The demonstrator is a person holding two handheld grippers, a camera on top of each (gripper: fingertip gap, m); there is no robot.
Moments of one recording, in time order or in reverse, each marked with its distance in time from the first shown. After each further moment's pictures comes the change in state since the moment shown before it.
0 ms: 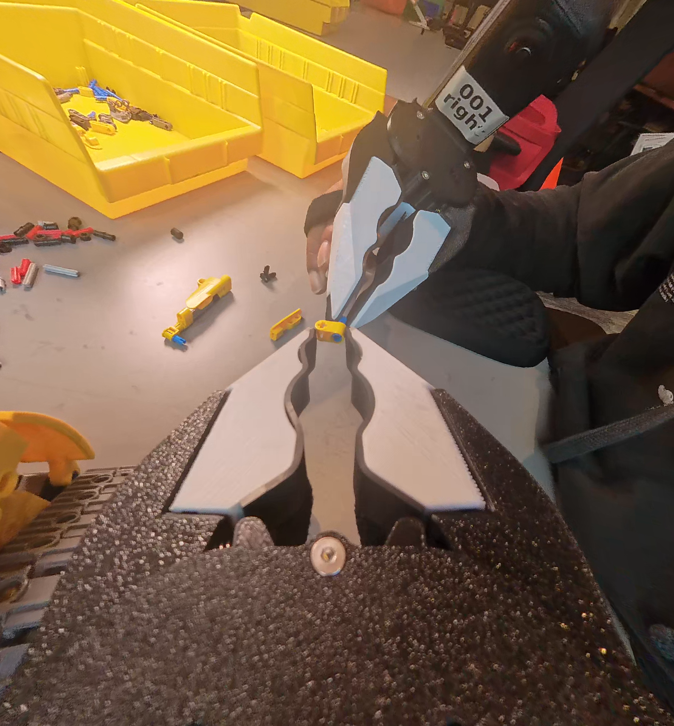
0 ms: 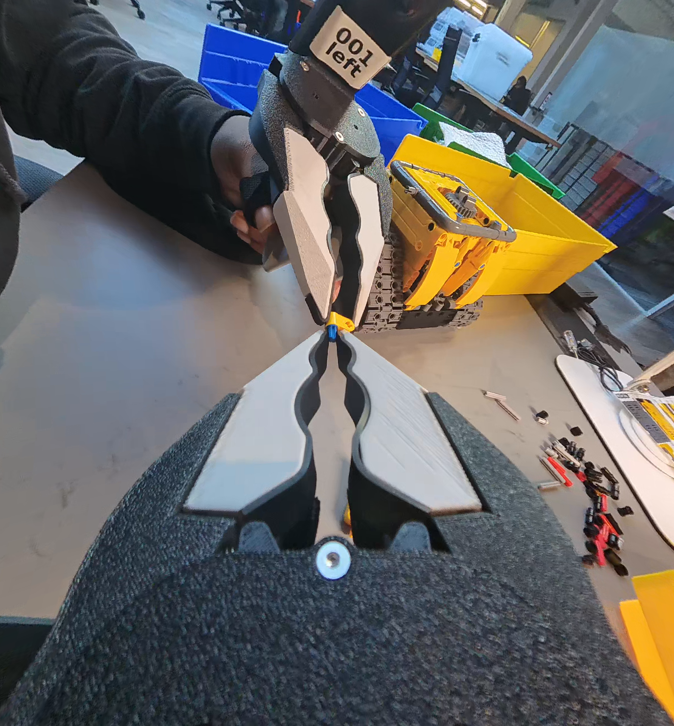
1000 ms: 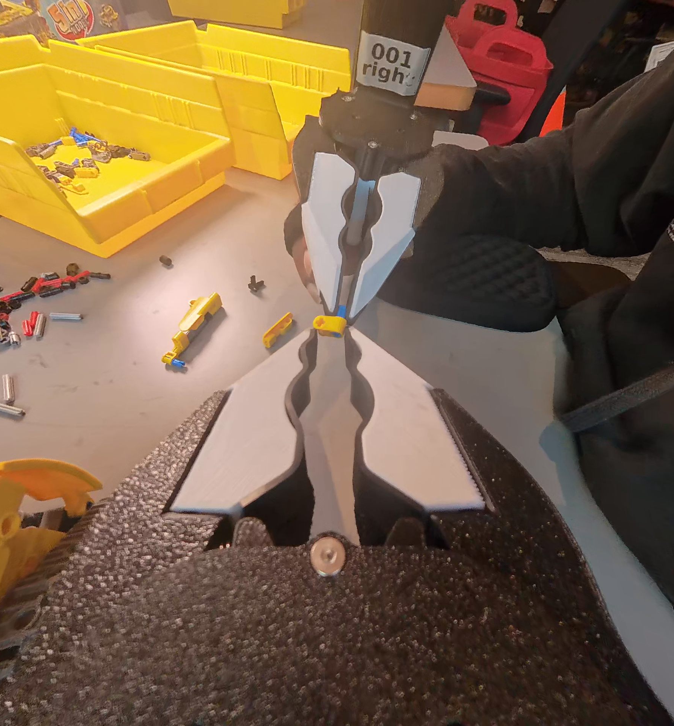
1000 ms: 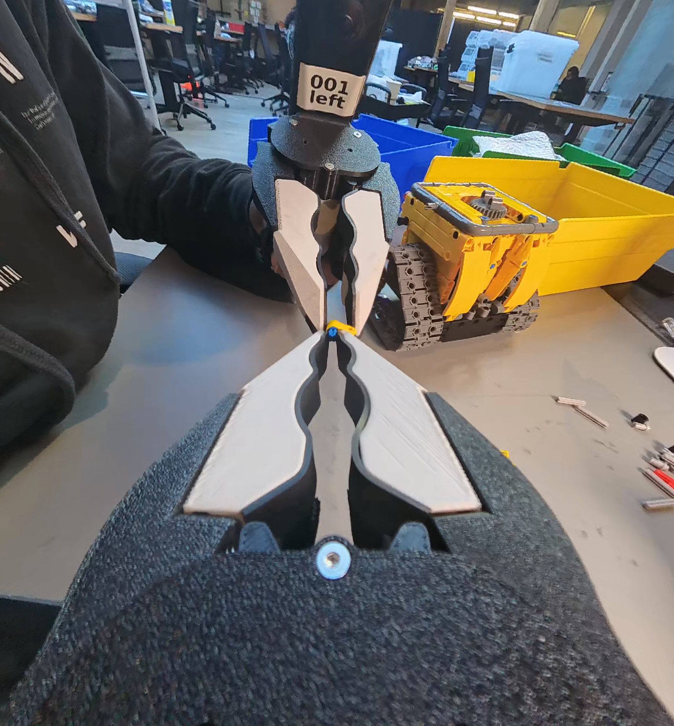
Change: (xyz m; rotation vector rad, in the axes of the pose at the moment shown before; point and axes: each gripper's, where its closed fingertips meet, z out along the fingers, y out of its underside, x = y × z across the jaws) left arm 0.014 0.001 0.000 -0.027 0.019 0.180; right arm -0.009 -0.013 -0.006 0.104 -0.133 0.221
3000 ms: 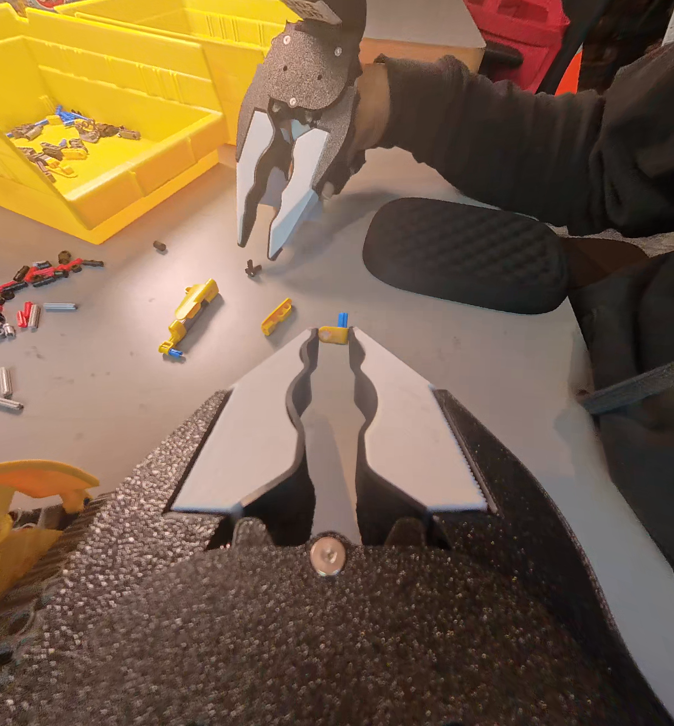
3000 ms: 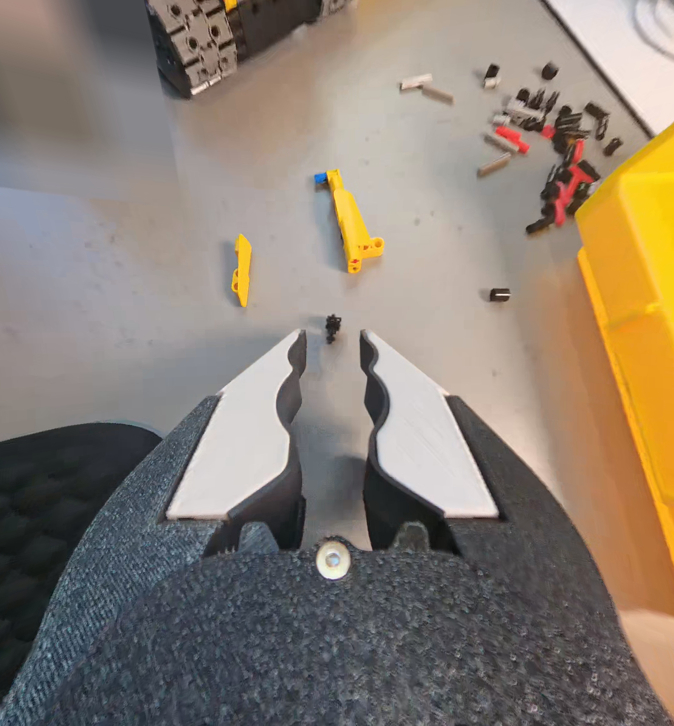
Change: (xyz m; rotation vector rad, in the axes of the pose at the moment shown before) left arm 0.000 0.009 0.003 -0.058 -0.005 0.022; right arm 0.076 0.108 -0.097 -0.543 0.300 0.277
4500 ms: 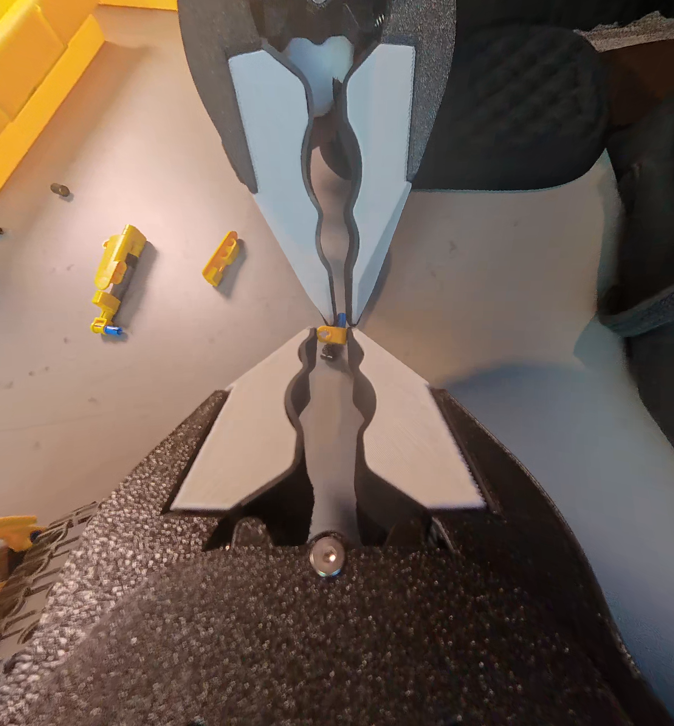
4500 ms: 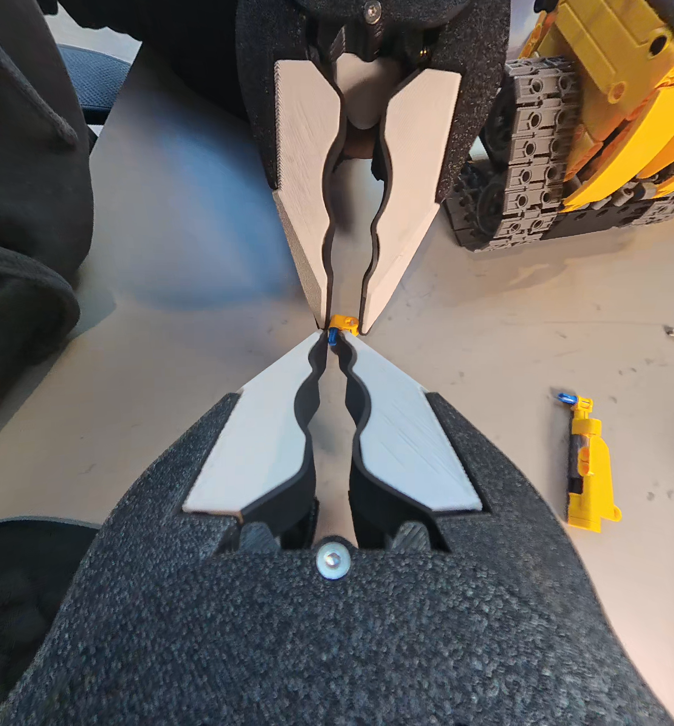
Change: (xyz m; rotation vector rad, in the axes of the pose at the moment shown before) left arm 0.018 0.047 0.017 -0.281 0.060 0.177; right arm -0.145 -0.055 0.042 0.085 -0.308 -0.380
